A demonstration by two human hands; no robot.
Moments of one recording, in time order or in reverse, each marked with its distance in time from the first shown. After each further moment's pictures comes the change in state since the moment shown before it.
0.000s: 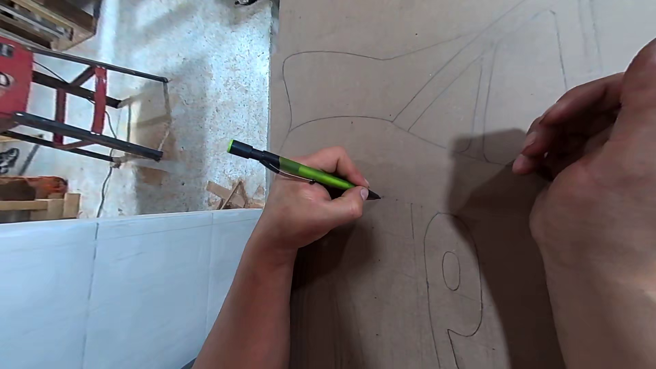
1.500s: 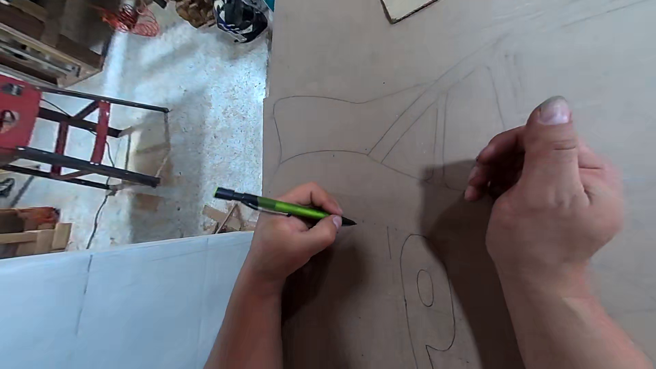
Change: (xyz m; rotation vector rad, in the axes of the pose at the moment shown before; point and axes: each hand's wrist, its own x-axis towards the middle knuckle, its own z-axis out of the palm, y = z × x) left_hand -0.007 0.001 -0.001 0.043 0.072 -0.046; right_hand -0.003 -0.009 -0.002 0.027 -0.010 0.002
